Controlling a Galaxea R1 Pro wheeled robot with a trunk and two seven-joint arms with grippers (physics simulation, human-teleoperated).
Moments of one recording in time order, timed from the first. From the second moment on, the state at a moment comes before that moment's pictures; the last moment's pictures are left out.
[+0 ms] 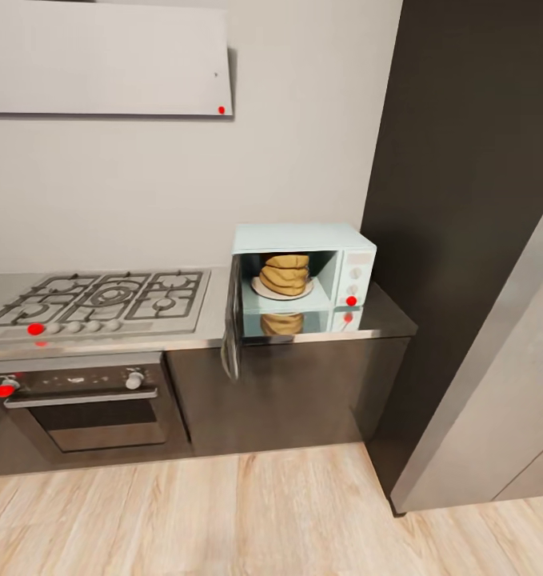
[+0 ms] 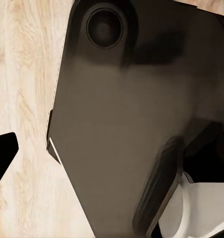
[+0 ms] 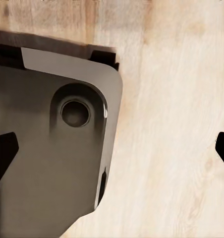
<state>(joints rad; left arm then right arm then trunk) 0.00 -0.04 0.02 -0.04 0.24 -0.12 0.03 -0.25 -0.17 -0.32 0.03 0.47 0.02 0.24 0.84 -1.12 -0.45</state>
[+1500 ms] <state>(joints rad) -0.68 0.07 0.01 -1.20 0.23 0.65 0.01 -0.25 -0.16 -0.32 0.03 0.46 -0.04 0.19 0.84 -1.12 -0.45</state>
